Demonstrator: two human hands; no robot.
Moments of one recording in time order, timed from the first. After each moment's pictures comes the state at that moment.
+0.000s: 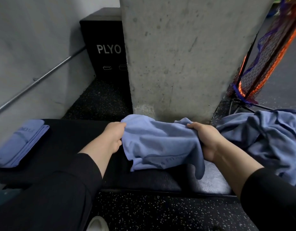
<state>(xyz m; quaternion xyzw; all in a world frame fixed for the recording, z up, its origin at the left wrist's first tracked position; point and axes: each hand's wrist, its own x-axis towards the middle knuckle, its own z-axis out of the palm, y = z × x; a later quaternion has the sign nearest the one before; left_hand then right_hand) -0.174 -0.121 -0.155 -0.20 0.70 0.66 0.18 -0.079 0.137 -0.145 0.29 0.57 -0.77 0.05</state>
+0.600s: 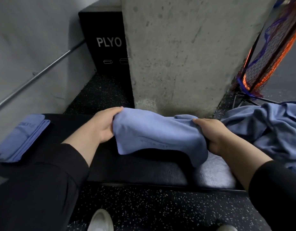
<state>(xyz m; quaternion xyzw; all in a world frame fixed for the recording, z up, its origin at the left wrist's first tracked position) -0.188 -0.152 -0.140 -0.16 0.63 0.73 0.23 -0.081 0.144 -0.150 0.30 0.66 -0.69 0.03</state>
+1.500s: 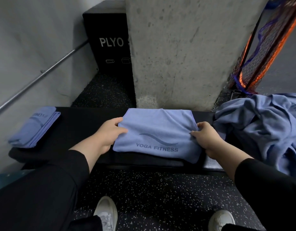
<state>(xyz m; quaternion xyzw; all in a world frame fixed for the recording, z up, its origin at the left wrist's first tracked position) -0.122 -0.182 -0.171 -0.03 0.79 0.57 0.20 -0.033 0.130 -0.187 0.30 0.81 -0.50 -0.03</state>
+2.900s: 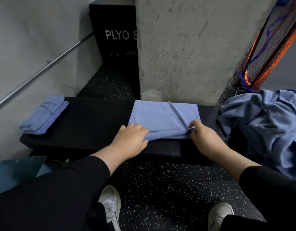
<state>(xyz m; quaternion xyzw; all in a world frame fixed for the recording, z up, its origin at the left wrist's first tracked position) -0.071 -0.166 -0.191 0.30 0.95 0.04 0.04 -0.004 0.111 -0.192 0.07 0.97 -0.23 -0.02</state>
